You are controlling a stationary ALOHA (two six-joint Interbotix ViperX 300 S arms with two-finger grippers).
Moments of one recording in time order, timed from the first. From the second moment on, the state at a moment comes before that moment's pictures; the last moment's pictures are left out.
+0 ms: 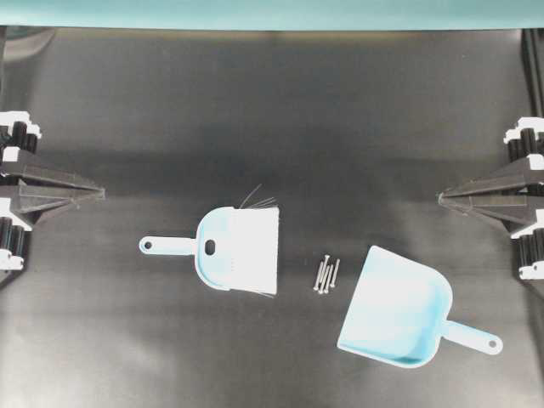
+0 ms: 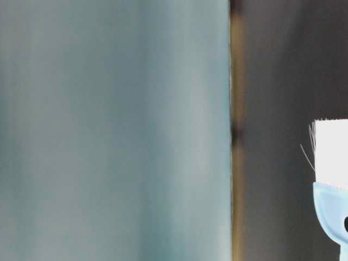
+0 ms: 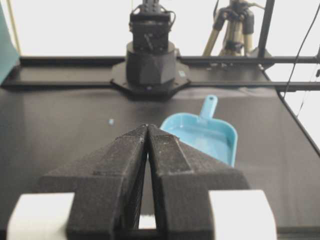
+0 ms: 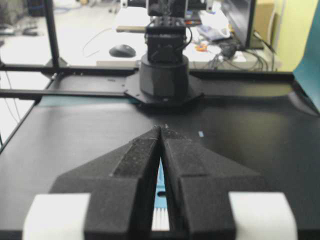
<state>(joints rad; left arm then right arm) 0.00 -0.96 1.18 0.00 -0.29 0.00 0.07 -0.97 1.18 0.00 -0.29 0.00</state>
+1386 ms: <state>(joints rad) -0.01 -0.15 1.32 0.04 -0.78 -0.08 0.07 -1.41 1.31 0.00 0.12 0.00</state>
